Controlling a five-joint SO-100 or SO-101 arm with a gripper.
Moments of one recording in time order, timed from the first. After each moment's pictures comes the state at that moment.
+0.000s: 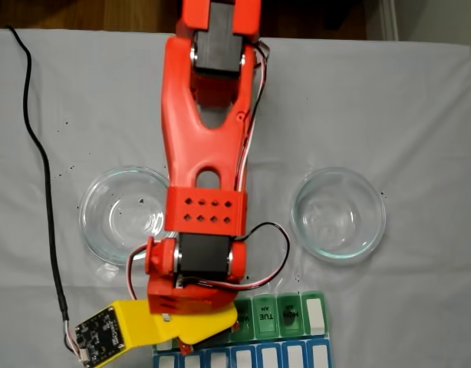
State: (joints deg) arm 4.5 89.5 79.3 57.2 -31.0
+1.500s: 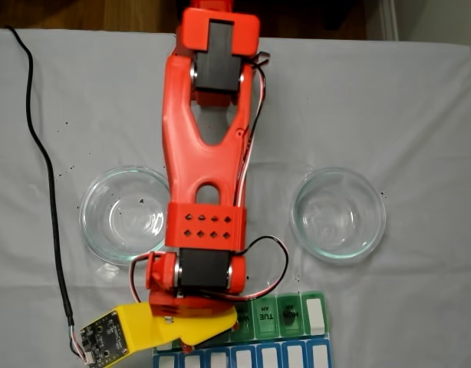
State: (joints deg) arm 4.8 83.9 73.7 63.4 -30.8
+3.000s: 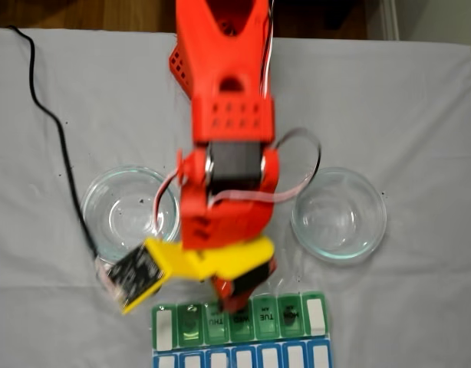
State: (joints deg) arm -3.3 128.8 118.6 43.9 -34.1
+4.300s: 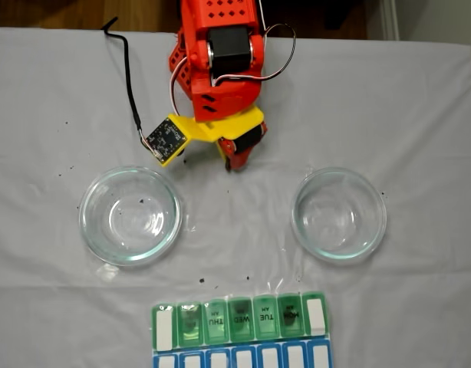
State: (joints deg) arm -6.1 182.6 174.4 65.2 -32.4
